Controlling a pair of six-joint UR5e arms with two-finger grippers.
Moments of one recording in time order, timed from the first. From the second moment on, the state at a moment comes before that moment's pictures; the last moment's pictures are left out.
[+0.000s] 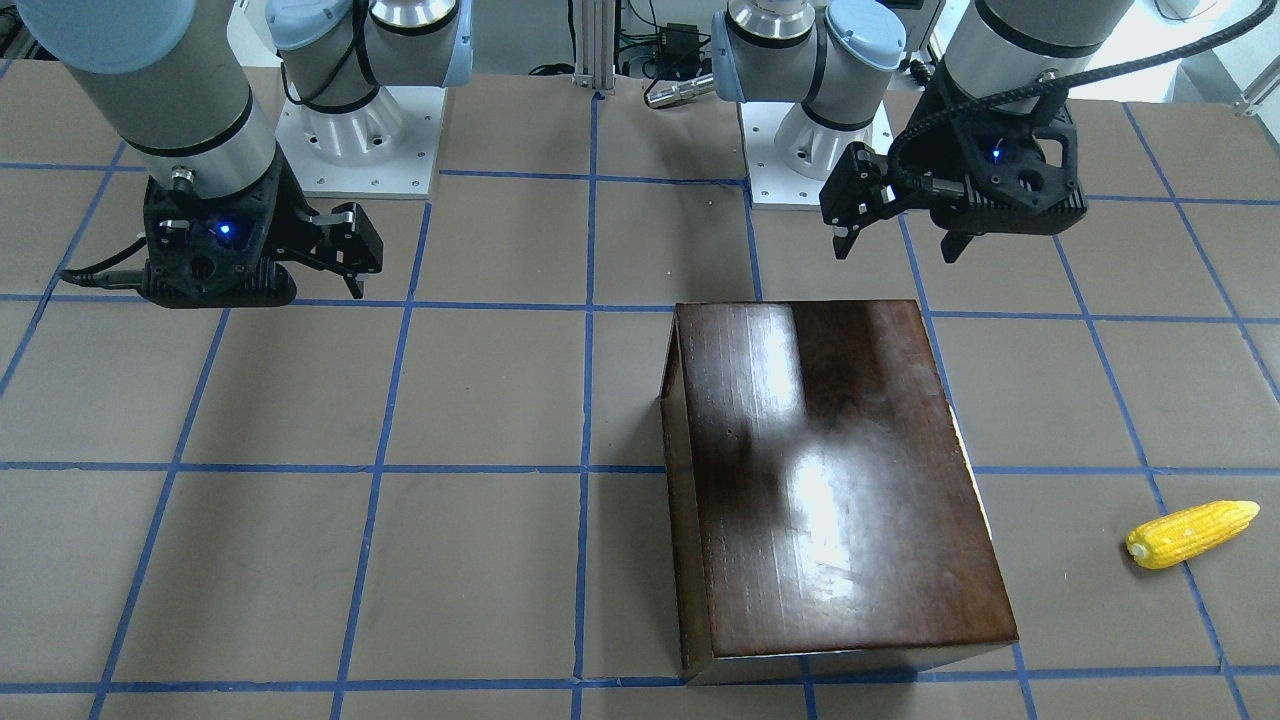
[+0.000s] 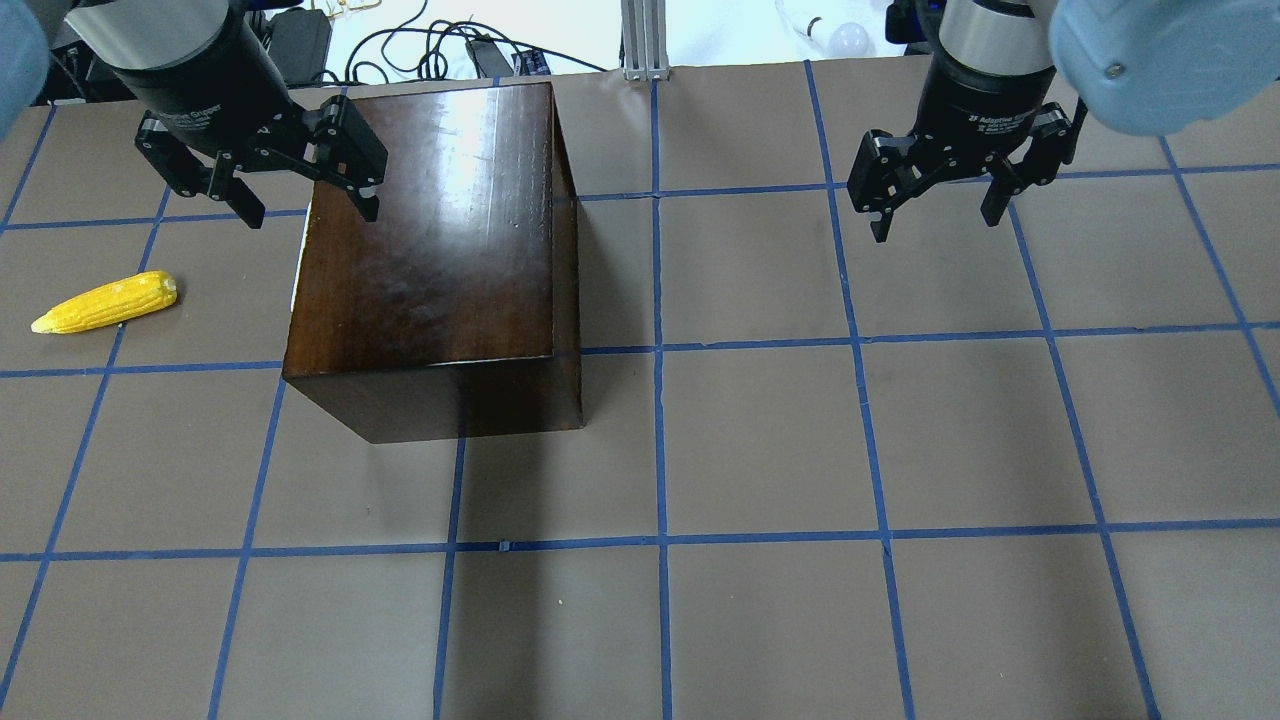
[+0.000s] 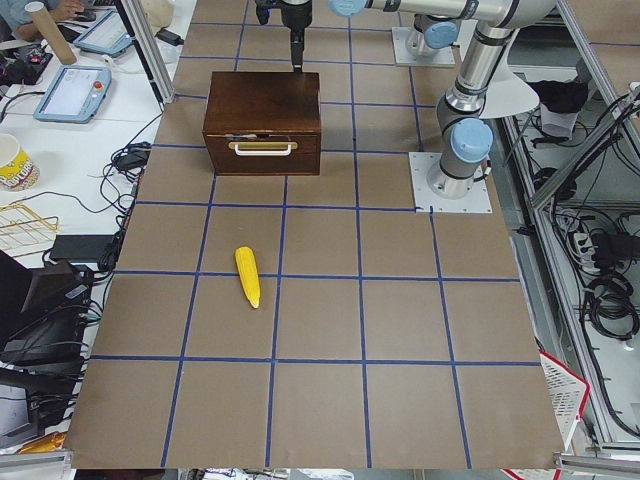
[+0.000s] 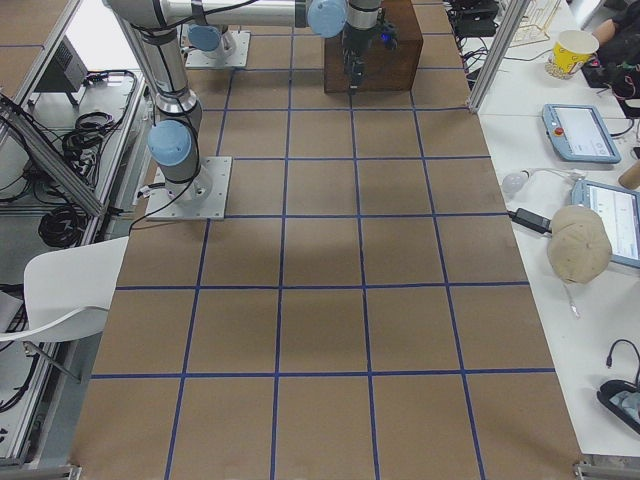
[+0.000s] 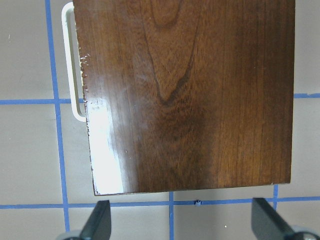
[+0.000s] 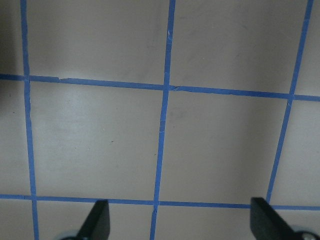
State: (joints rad) left arm -1.54 -1.60 -1.45 -1.67 1.56 0.03; right arm 1.60 -1.46 1.49 -1.51 -1.62 -0.05
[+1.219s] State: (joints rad) left arm -1.21 -1.76 -1.45 -1.62 1.48 0.42; right arm 1.60 -1.46 1.49 -1.51 -1.62 -0.05
